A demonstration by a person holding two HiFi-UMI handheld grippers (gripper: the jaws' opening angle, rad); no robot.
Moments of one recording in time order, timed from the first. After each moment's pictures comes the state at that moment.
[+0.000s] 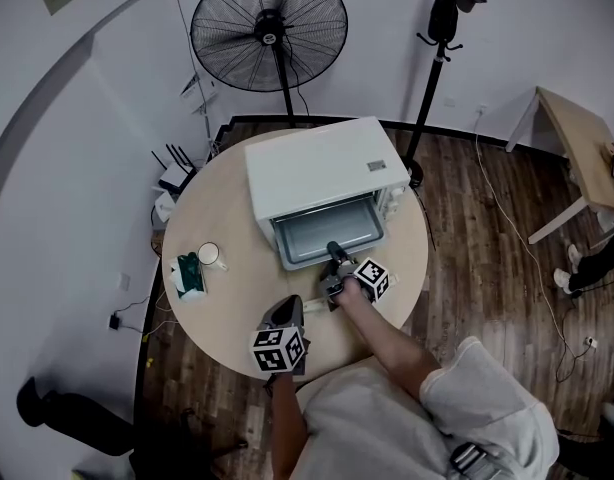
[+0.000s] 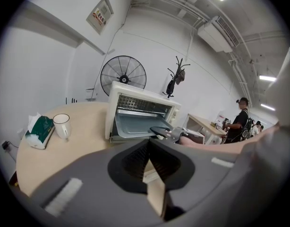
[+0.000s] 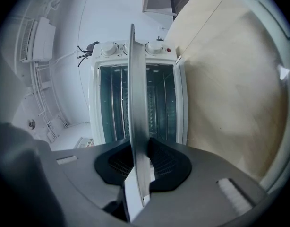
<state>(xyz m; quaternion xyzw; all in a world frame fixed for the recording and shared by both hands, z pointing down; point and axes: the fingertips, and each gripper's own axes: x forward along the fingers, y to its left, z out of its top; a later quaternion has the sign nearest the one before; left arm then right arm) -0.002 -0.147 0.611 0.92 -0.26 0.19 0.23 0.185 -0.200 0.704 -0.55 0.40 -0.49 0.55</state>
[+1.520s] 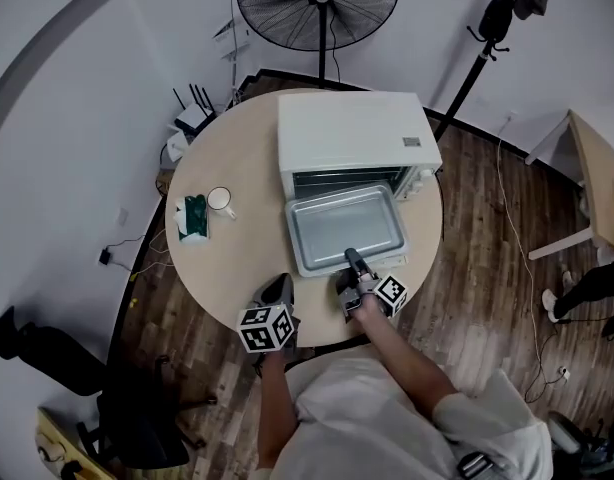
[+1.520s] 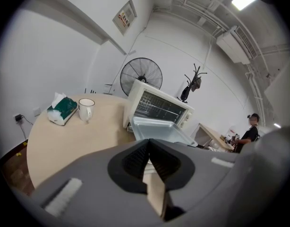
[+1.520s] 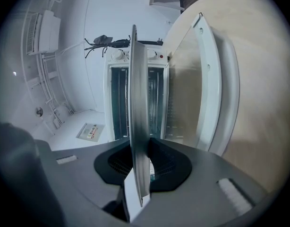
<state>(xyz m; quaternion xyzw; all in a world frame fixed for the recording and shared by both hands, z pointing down) -0.061 -0.139 0.638 0.88 -0.34 0.16 0.30 0.137 -0.111 0.720 -0.53 0.45 -0.50 0.51</state>
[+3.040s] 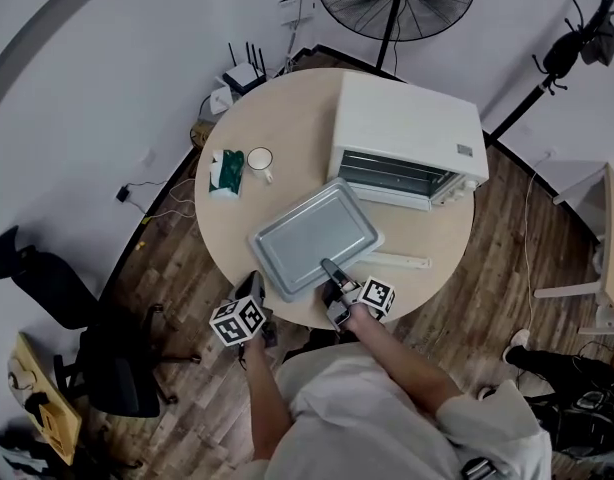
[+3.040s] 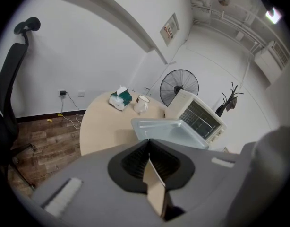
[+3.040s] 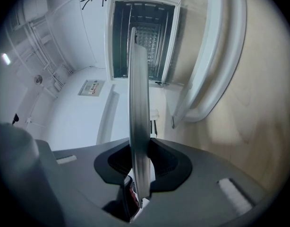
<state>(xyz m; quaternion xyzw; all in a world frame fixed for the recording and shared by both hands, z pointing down) -0.222 -0.135 0.700 0.76 -0.51 0.10 0.39 -0.022 -0.111 0.731 -0.43 0.59 -0.61 0.32</state>
